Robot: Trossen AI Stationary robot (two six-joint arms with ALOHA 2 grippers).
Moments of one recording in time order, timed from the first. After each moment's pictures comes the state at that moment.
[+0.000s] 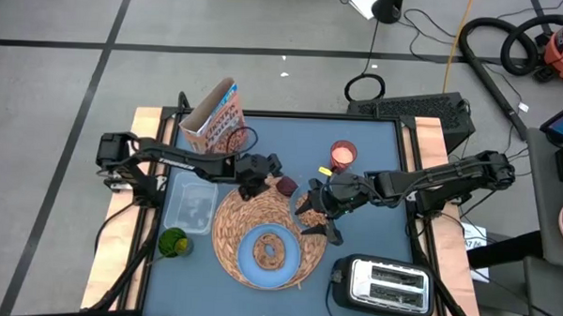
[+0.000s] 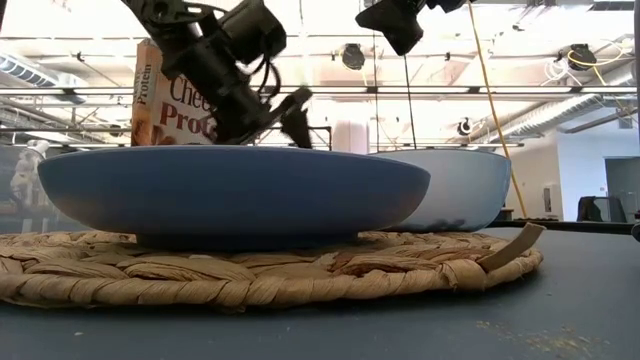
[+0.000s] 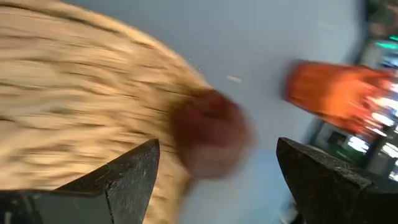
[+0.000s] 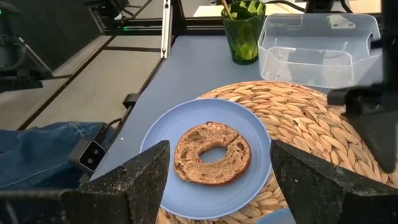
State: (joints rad) left arm 0.10 1.64 0.93 -0.09 -0.13 -1.94; right arm 0.15 1.35 0.96 -0.11 -0.24 0.11
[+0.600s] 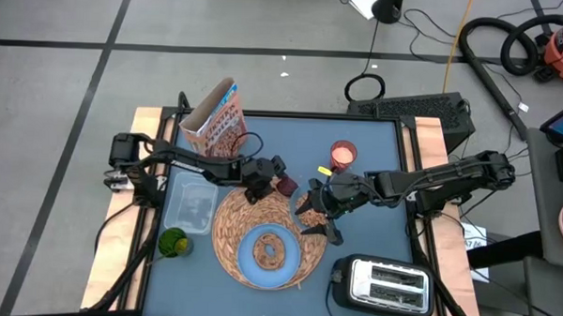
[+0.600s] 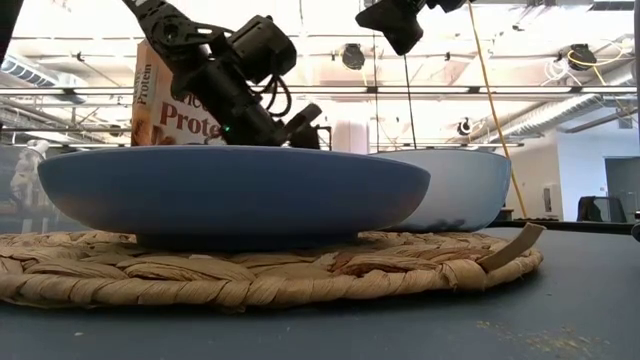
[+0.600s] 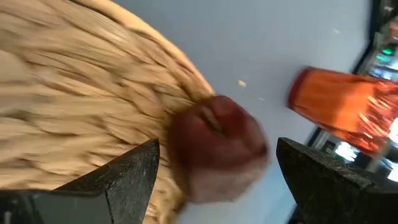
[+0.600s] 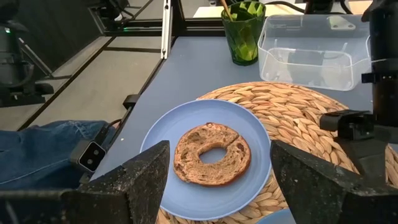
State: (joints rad) left arm 0.10 1.75 0.93 0.04 -0.13 -2.01; right arm 0.15 1.35 0.96 -0.10 -0.24 0.11
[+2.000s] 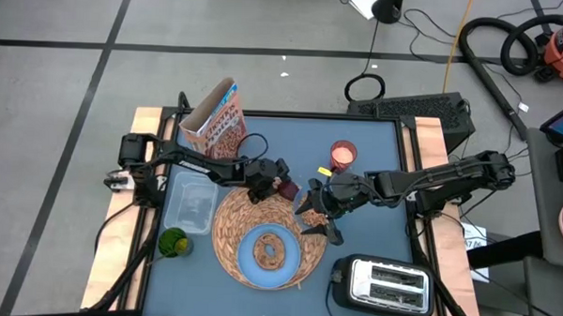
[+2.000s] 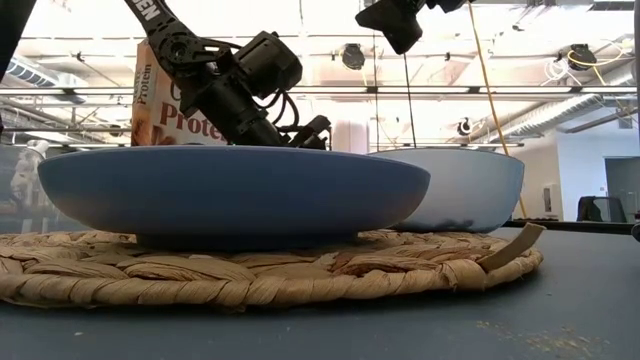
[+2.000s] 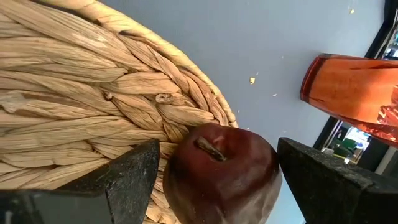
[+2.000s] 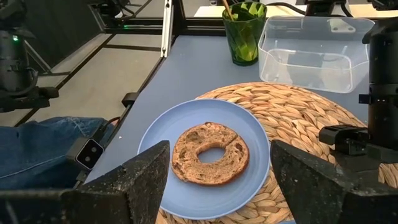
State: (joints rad) left arm 0.11 1.82 0.93 0.11 -0.08 -1.93; right arm 0.15 1.35 0.96 -0.11 -0.24 0.08
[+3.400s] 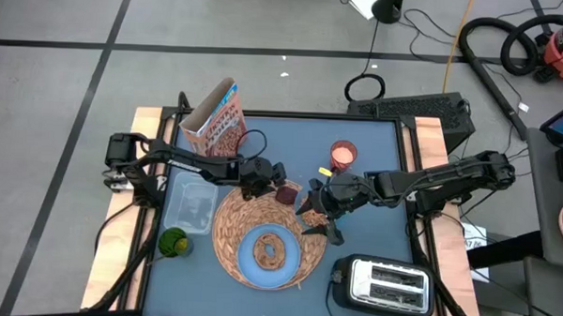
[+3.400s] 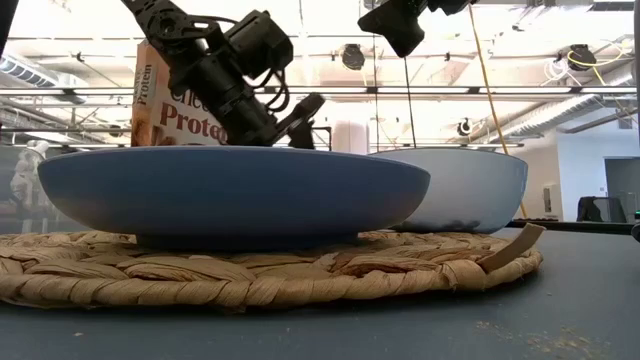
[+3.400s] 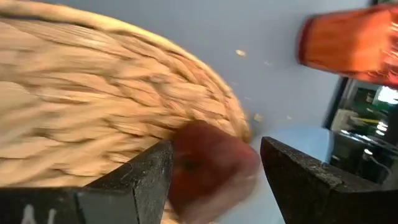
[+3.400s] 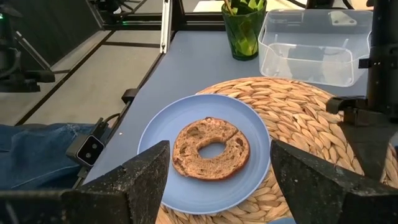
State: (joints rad) left arm 0.09 1.72 0.92 0.00 -0.06 -1.72; right arm 0.15 1.35 0.96 -0.12 -0.24 0.09
